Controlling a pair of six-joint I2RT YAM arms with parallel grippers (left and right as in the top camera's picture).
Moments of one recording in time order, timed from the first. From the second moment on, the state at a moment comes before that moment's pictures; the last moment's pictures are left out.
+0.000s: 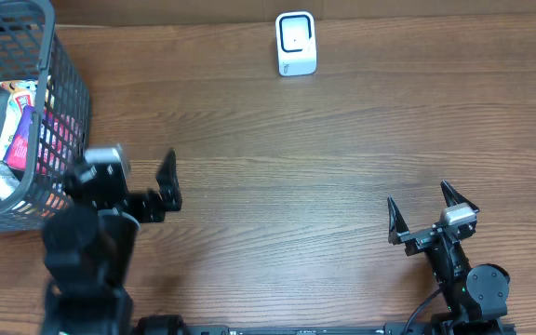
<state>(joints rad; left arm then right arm) 0.04 0.65 0.93 -0.60 0.04 -0.07 0.14 0.01 0.02 -0.02 -0.15 -0.01</state>
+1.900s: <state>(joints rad) 0.80 2.21 2.15 -1.22 0.19 -0.26 0.14 0.01 0.02 -0.02 -0.15 -0.01</state>
